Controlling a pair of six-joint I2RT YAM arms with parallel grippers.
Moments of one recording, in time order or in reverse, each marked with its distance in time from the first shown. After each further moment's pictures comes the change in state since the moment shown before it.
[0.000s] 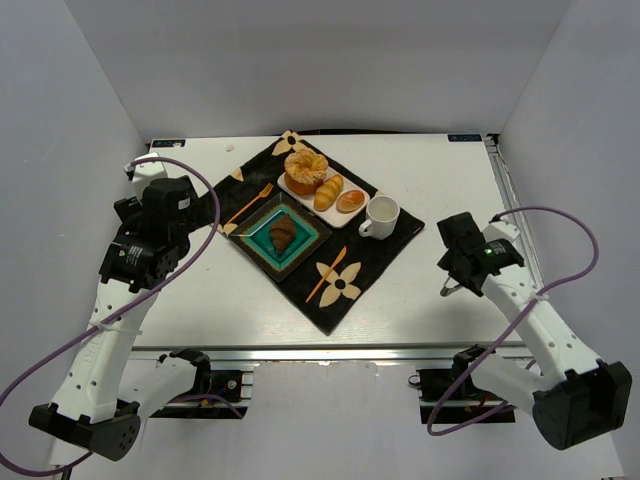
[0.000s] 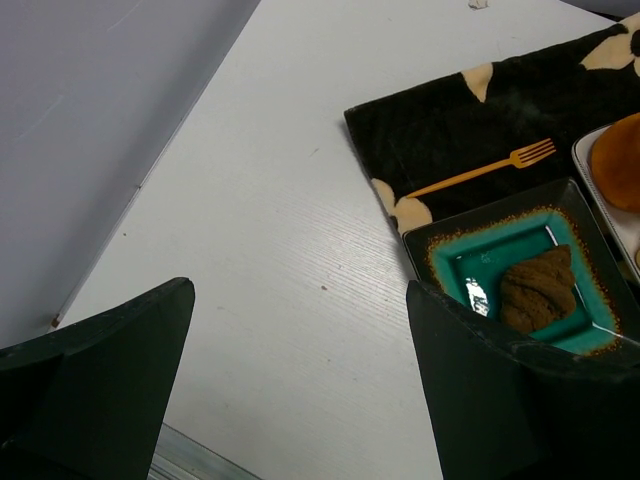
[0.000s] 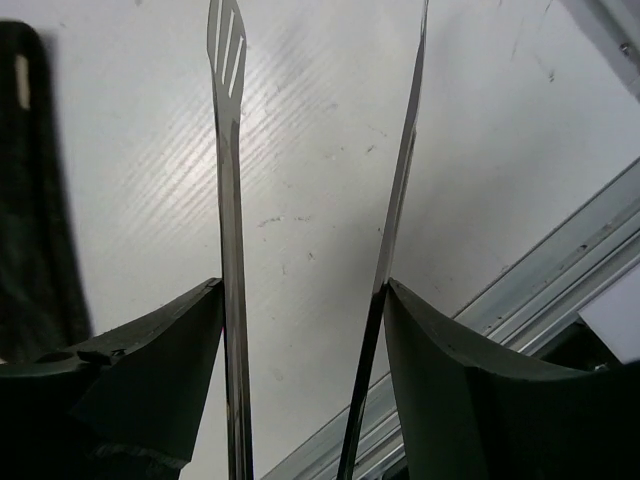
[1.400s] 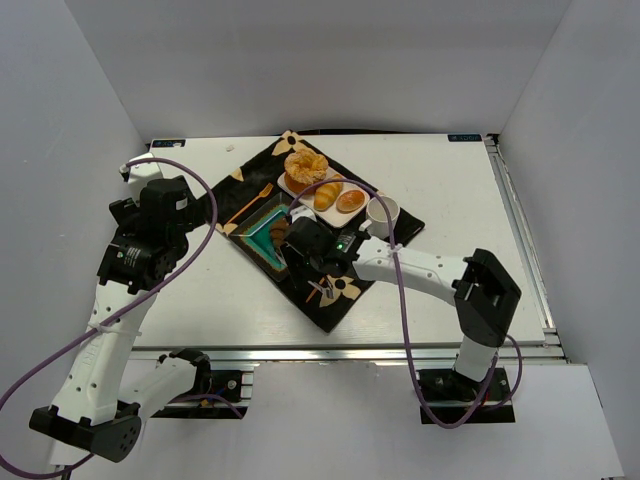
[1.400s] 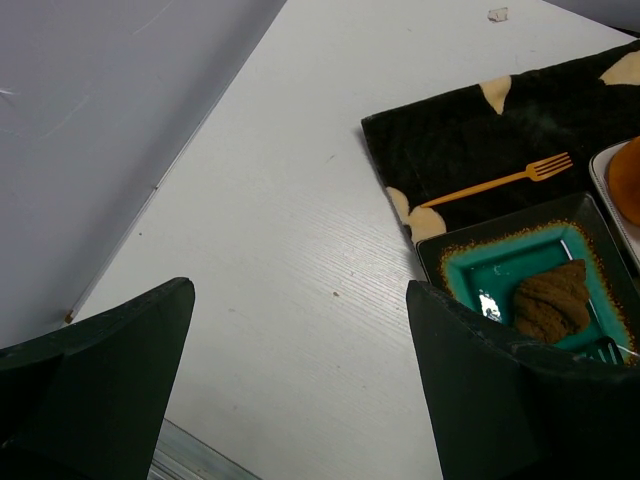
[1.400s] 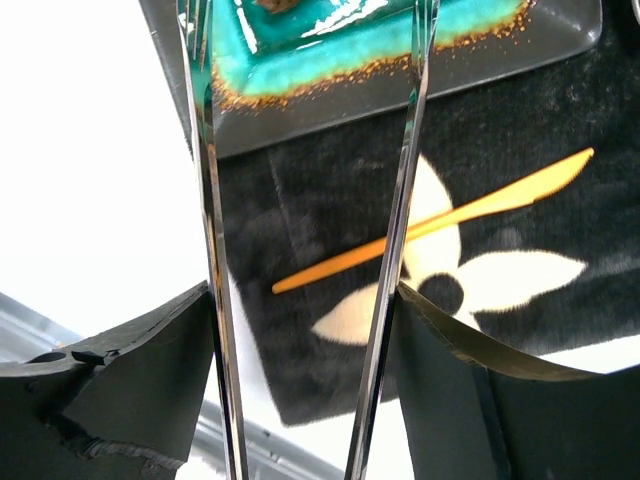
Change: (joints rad) left arm 0.014 -0.007 0.000 -0.003 -0.029 0.001; right arm 0.711 0.752 0.442 0.504 -0.346 -0.523
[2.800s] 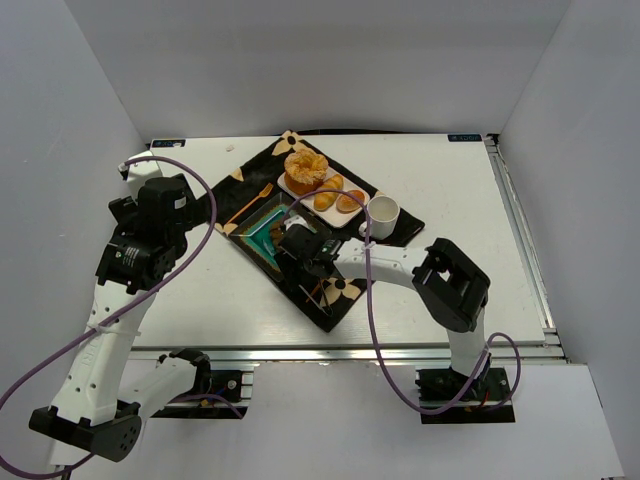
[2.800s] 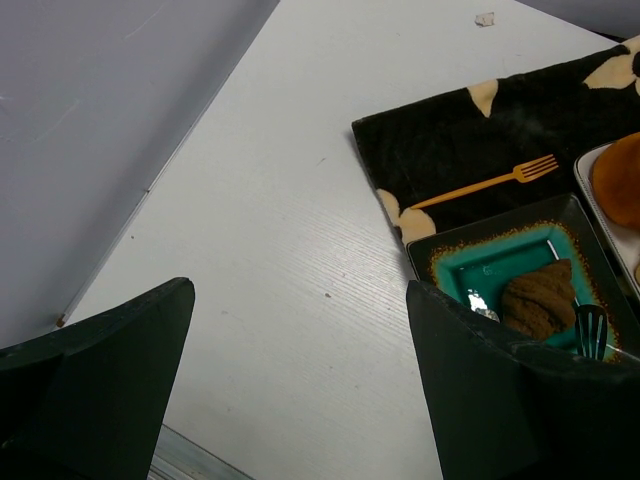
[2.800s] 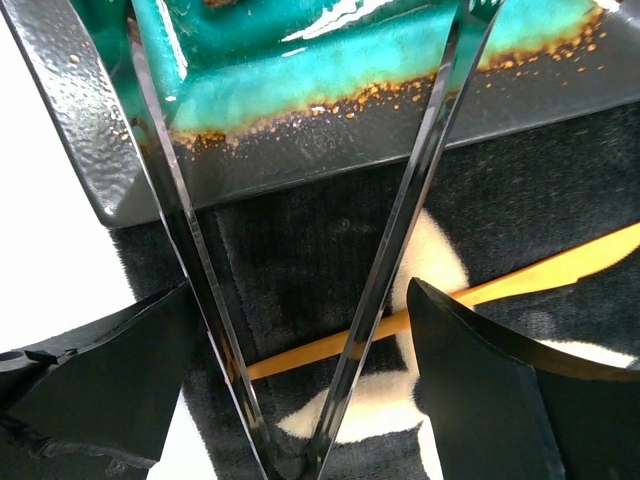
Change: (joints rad) left arm 0.001 0.002 0.015 0.002 0.016 -0.001; right arm -0.031 0.173 -0.011 0.117 -0.007 -0.071
